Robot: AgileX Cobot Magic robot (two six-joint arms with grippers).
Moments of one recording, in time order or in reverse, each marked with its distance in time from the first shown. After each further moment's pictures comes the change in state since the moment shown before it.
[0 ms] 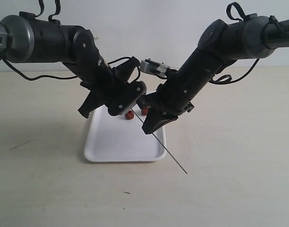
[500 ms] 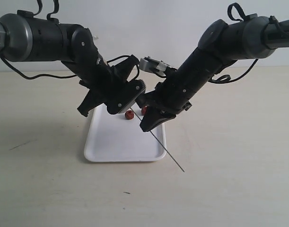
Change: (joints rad) left arm 0.000 -0.005 0.000 0.004 -0.002 -0.002; right arm -0.002 0.000 0.000 0.038 -0.018 -0.047
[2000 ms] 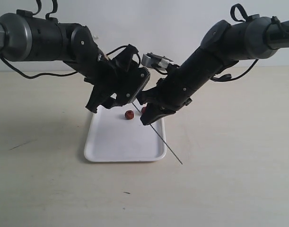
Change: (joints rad) left arm 0.000 -0.002 0.000 -0.035 -0.113 -0.138; right arm -0.008 0.001 0.008 0.029 -0.083 -0.050
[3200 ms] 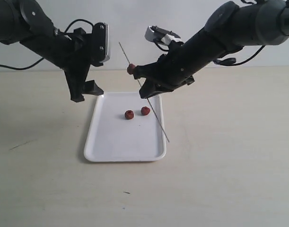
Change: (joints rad) left arm 0.197 -0.065 0.000 -0.206 0.139 -0.384; right arm 0.002 -0.095 -0.004 -0.029 -0.166 0.130
